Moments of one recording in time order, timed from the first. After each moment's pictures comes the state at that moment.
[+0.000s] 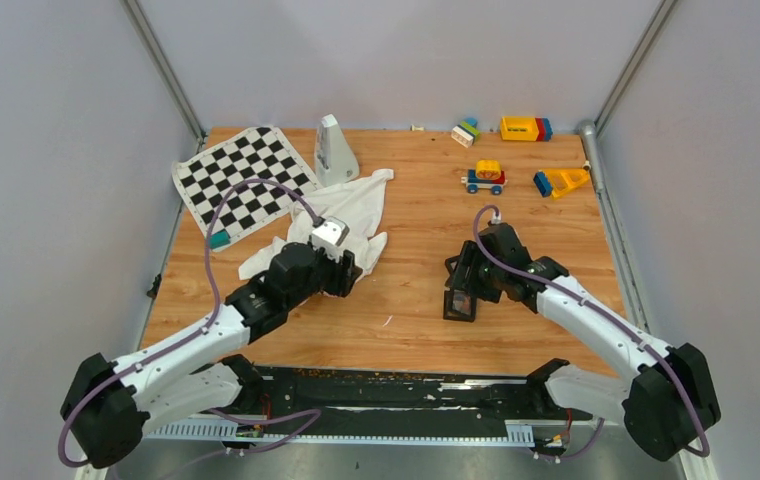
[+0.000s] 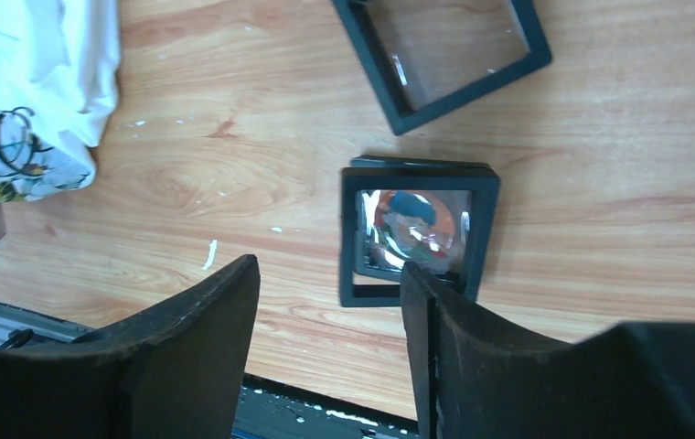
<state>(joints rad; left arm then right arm) -0.76 0.96 0.52 0.03 -0.07 -0.18 0.52 1.12 0.70 -0.54 -0.02 0.79</state>
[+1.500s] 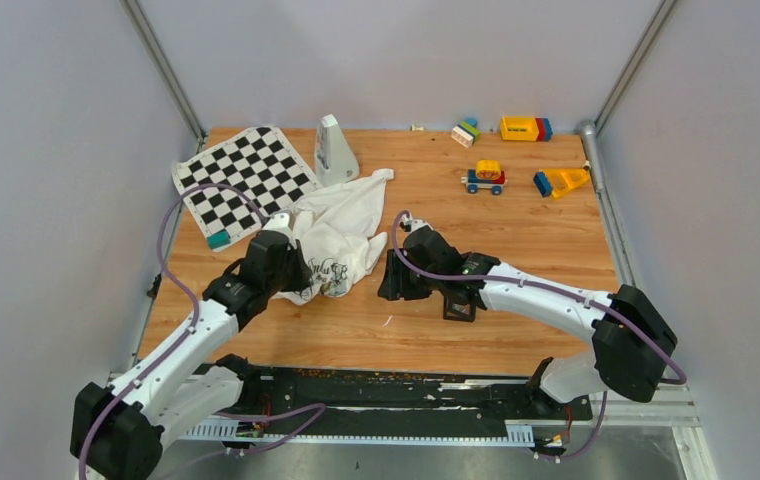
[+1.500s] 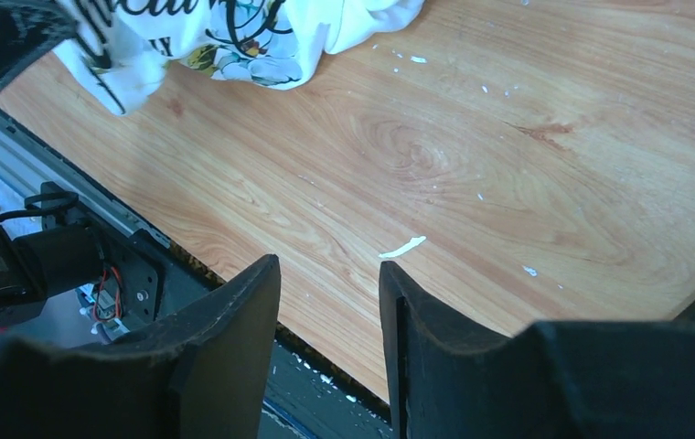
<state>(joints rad) -0.46 0.87 0.60 -0.43 -0.14 -0.52 0.91 1.41 0.91 -0.29 -0.03 0.74</state>
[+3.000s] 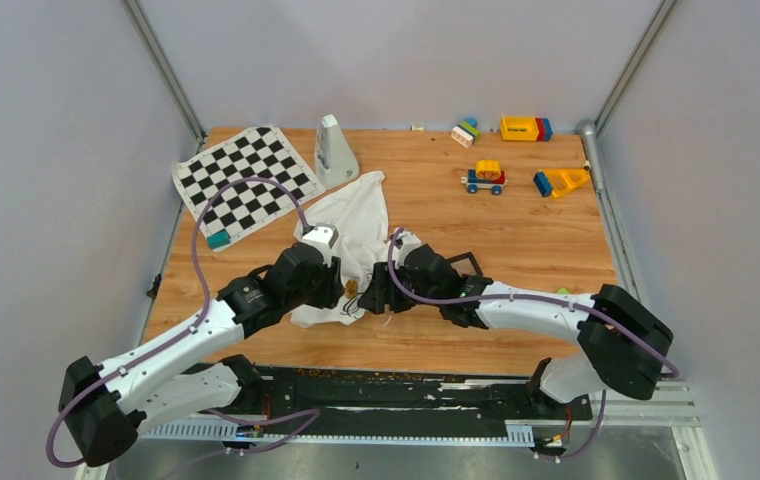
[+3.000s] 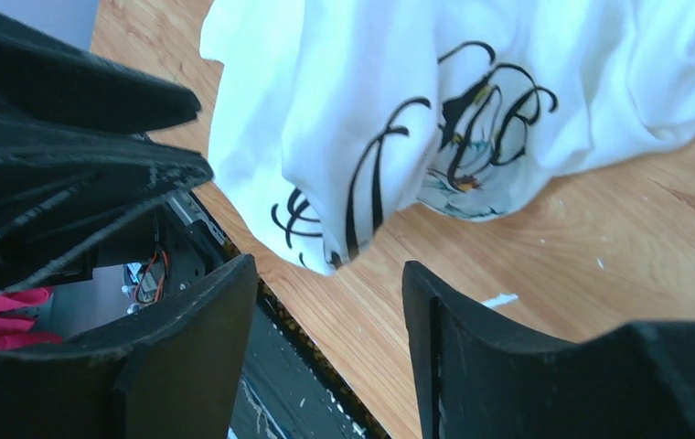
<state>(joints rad) -0.81 0.93 0.70 -0.50 -0.18 -0.46 0.97 1.41 0.71 0.15 -0.11 0.75</state>
